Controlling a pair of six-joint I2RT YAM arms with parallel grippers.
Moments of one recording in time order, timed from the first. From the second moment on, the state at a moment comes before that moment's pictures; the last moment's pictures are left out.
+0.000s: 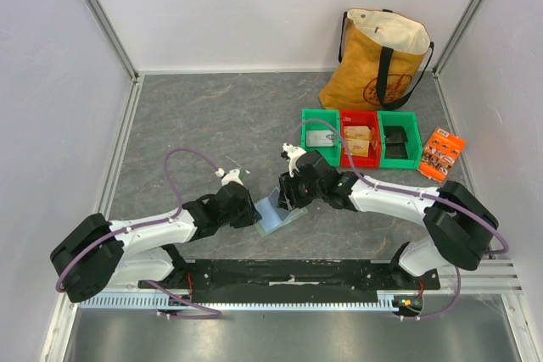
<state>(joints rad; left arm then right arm) -0.87 1.16 0.39 -0.07 -0.12 -0.95 0.87 1.48 0.77 -0.08 -0.16 0.44</state>
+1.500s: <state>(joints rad) -0.88 1.15 0.34 0.02 -0.09 -1.00 0.78 1.67 0.72 0.15 -0.48 0.46</state>
